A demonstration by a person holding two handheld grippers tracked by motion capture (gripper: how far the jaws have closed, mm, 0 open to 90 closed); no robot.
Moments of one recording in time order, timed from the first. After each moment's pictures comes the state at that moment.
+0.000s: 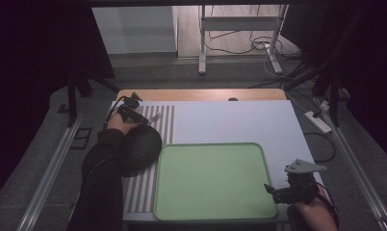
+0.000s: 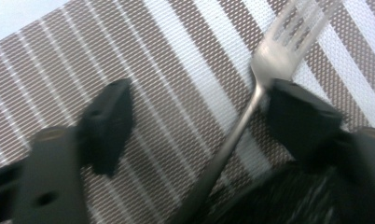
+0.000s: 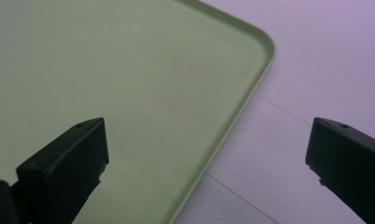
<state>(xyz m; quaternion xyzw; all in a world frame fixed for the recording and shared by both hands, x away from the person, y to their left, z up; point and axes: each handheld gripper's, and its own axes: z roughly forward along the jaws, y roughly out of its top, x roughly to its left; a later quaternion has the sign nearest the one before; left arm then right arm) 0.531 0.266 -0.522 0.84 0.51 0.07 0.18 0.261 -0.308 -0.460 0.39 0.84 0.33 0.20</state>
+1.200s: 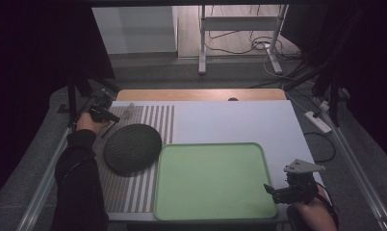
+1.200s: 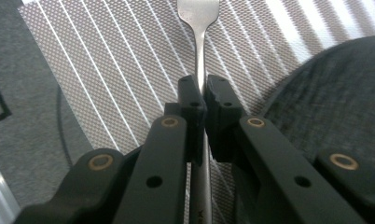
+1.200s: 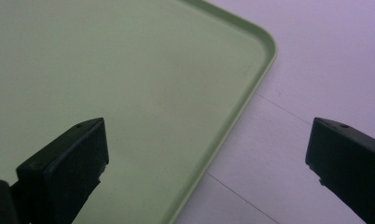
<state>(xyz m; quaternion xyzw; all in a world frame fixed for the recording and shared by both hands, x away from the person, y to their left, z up) 0.496 0.347 -0.492 0.82 0.54 0.04 0.20 0.261 -0.307 -0.461 0.39 0.84 0.32 0.20</state>
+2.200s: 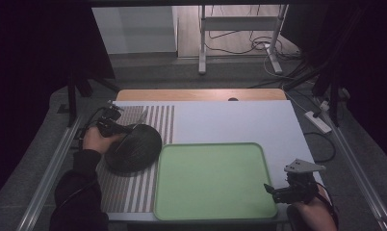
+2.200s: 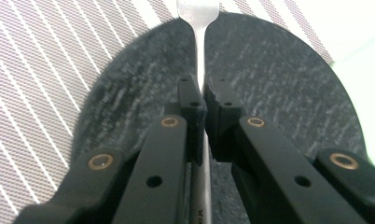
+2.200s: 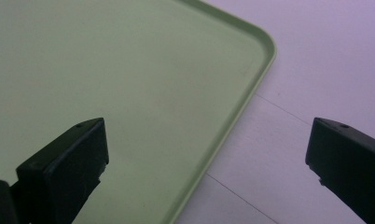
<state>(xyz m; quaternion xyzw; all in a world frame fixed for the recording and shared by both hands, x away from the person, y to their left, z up) 0.432 0.291 -0.480 0.82 0.50 0.02 0.26 0.261 -0.307 -0.460 0.39 0.84 0.33 0.20</state>
